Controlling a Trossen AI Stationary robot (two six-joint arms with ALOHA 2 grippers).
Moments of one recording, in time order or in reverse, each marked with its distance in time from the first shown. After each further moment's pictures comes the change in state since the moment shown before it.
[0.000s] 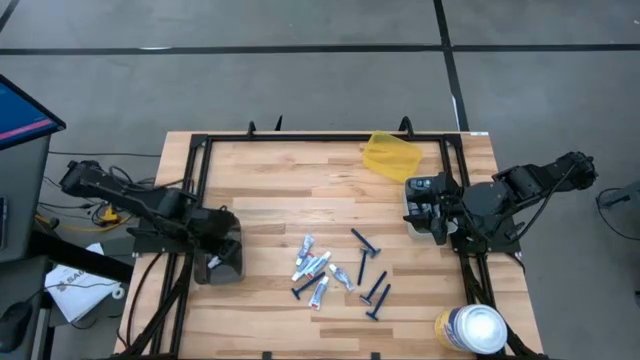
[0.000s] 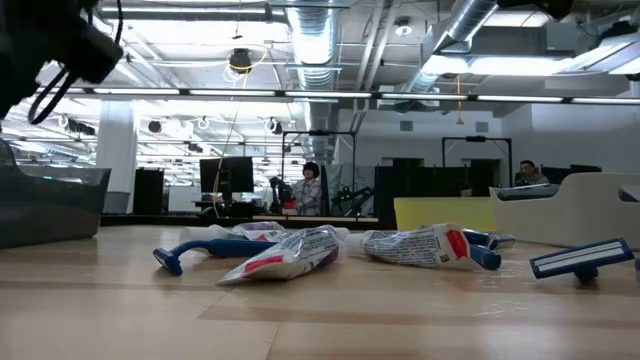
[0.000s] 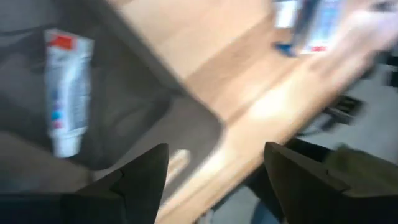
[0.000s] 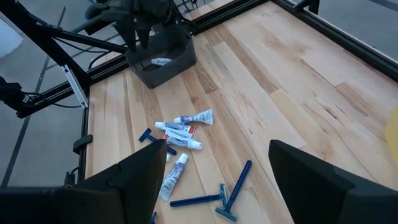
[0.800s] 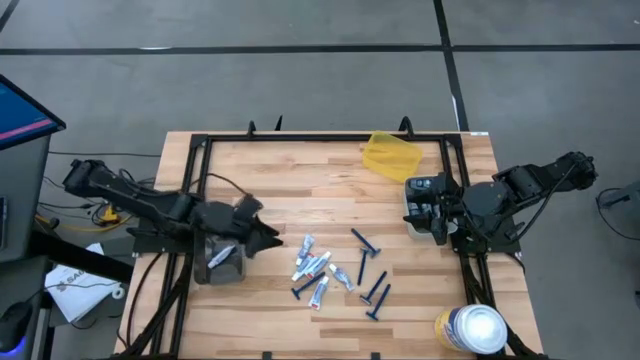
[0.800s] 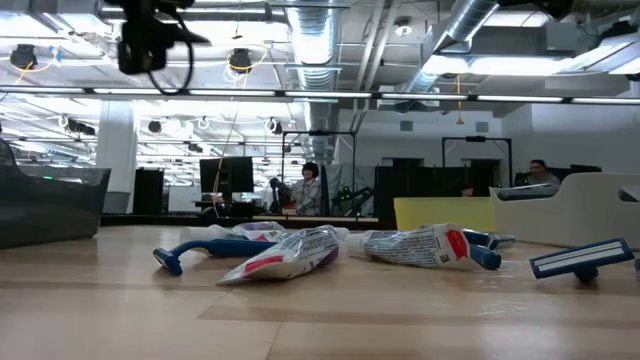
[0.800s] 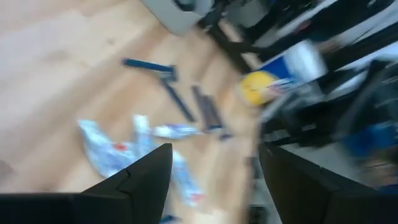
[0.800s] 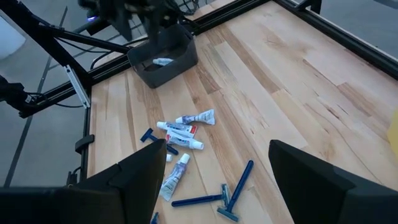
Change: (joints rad) left arm 0.000 0.120 0.000 0.713 -0.438 0.427; right arm 0.001 0.000 0.000 0.003 -0.004 -0.001
